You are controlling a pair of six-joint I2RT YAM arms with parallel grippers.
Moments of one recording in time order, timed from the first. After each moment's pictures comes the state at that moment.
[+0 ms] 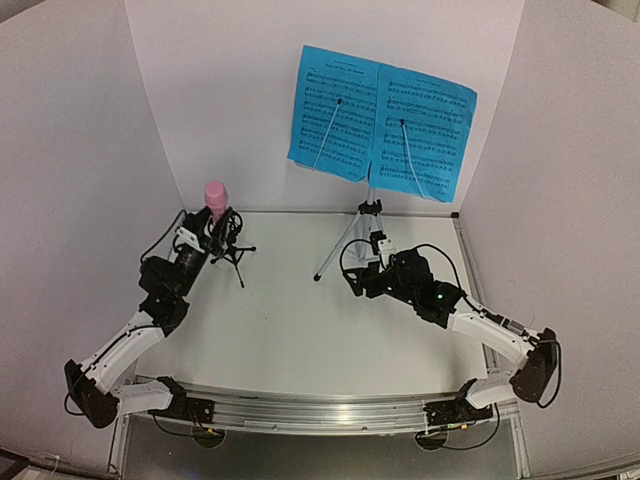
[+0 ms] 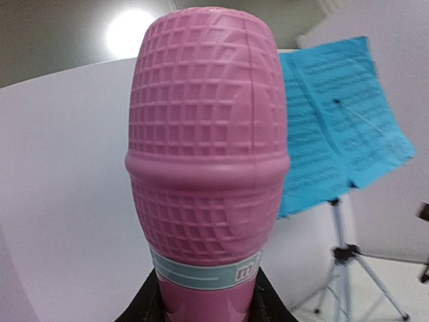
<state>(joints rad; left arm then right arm) -0.58 1.07 0.94 0.63 0.01 0.31 0.78 1.37 1.14 -0.20 0.04 0.39</state>
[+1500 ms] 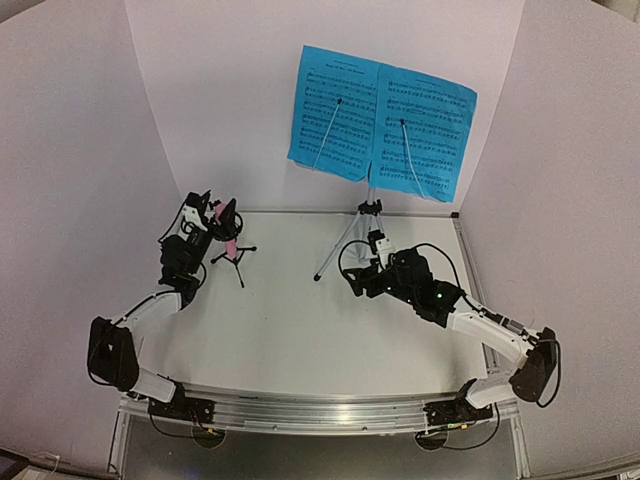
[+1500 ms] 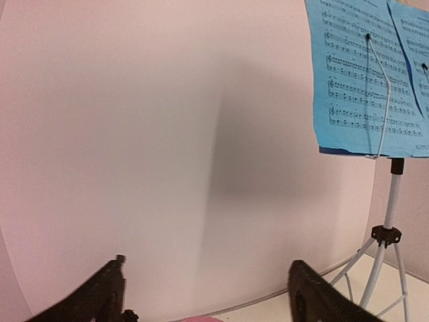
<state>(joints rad) -0.33 1.42 0.94 0.85 0.07 -0.04 0.78 1.38 1.15 -0.20 0.07 0.29</state>
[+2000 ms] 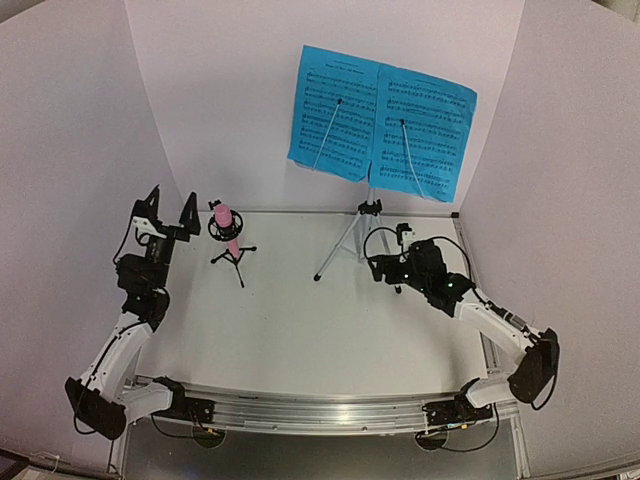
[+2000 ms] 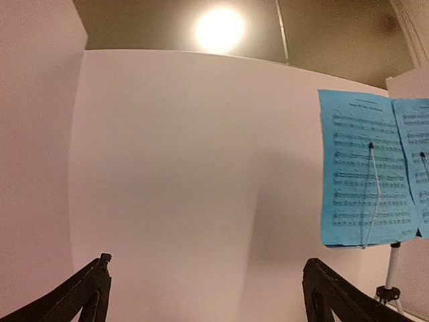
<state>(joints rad) -0.32 1.05 0.94 0.66 -0.03 0.02 0.63 1.38 1.14 -0.27 0.09 0.40</state>
